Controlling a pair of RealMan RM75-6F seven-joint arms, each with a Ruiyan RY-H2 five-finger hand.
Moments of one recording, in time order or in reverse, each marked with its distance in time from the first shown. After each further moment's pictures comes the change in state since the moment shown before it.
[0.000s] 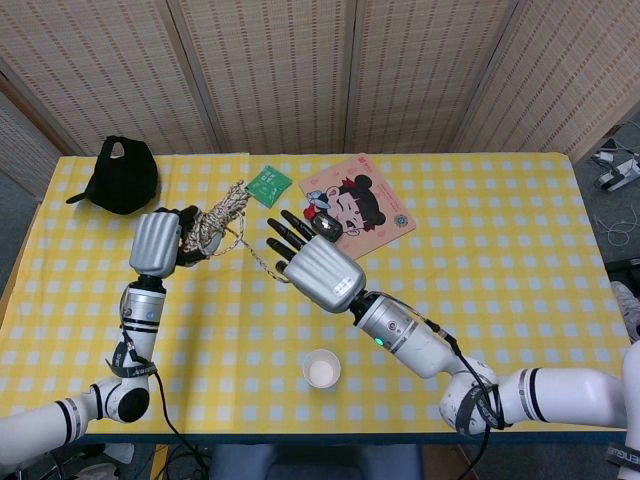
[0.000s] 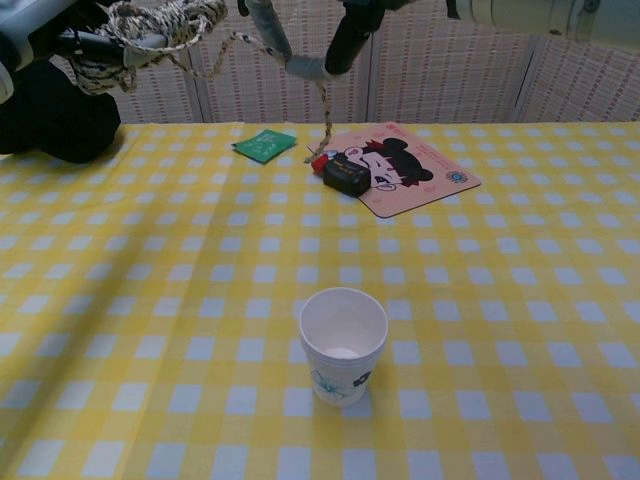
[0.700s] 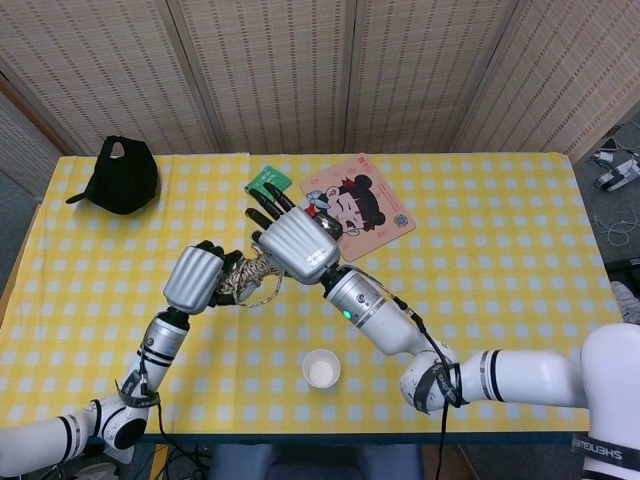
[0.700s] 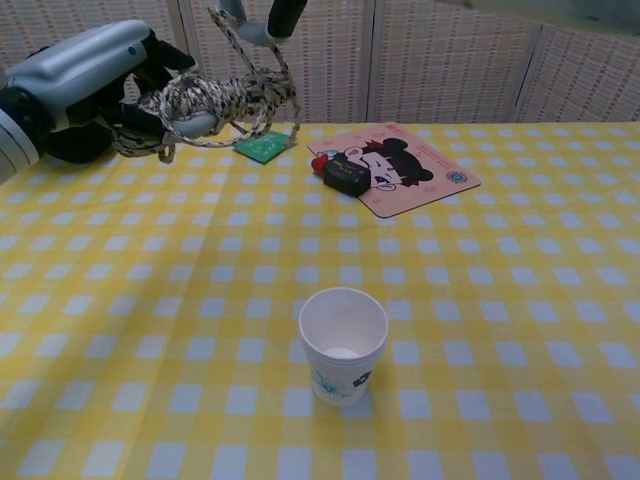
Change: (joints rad) left arm 0.017 -0.016 0.155 -0.022 0.264 0.006 -0.042; right arm 0.112 -0.109 0.104 0.138 0.205 -0.042 0.004
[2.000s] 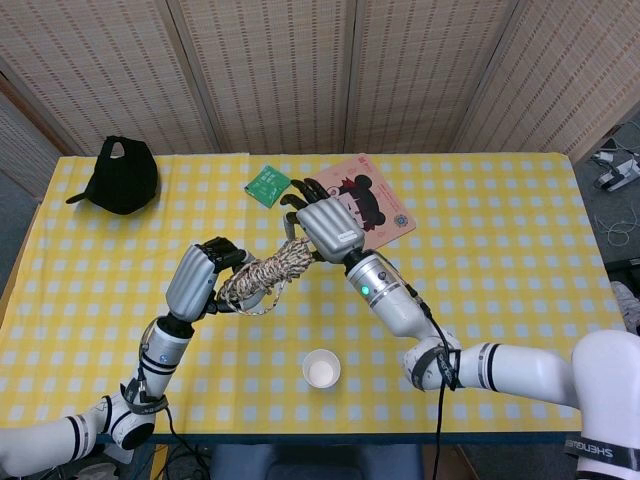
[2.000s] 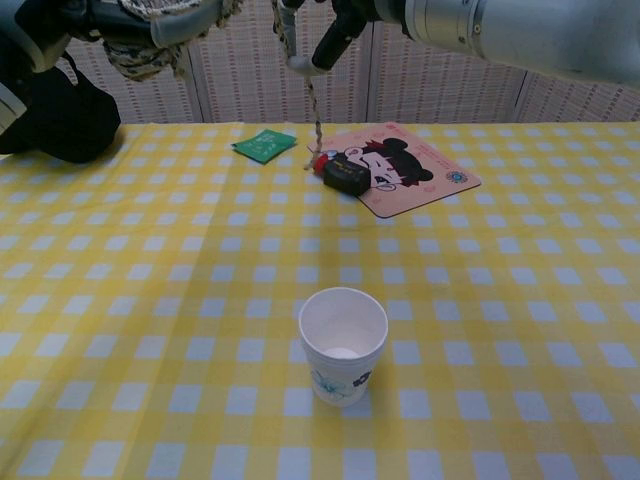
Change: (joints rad) left arm 0.009 -0.039 -0.058 0.000 0.183 0.173 -0.399; right arm -0.063 -0.066 0.002 0.177 0.057 -0.066 0.330
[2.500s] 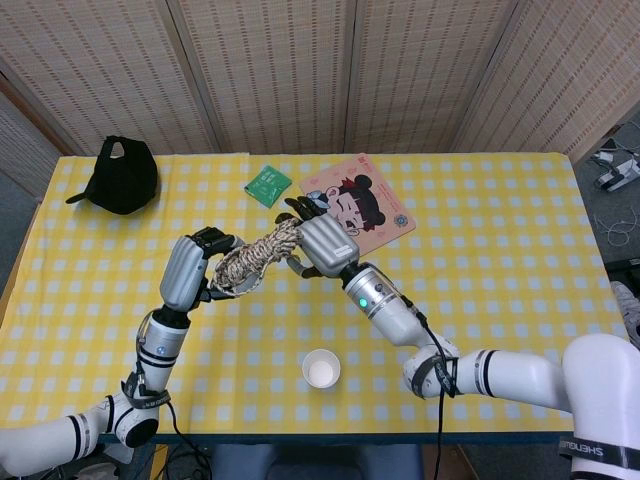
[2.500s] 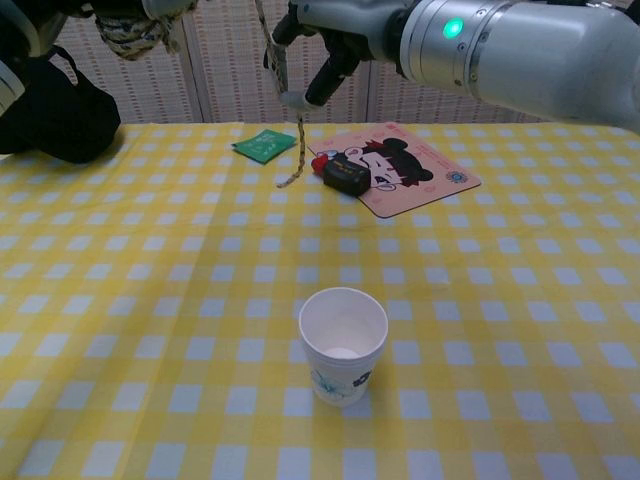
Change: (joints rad) left arm 0.004 -0.004 -0.053 -0.032 -0.085 -0.015 0.006; right arm -0.026 -0.046 -0.034 0.023 -0.085 -0.013 0.061
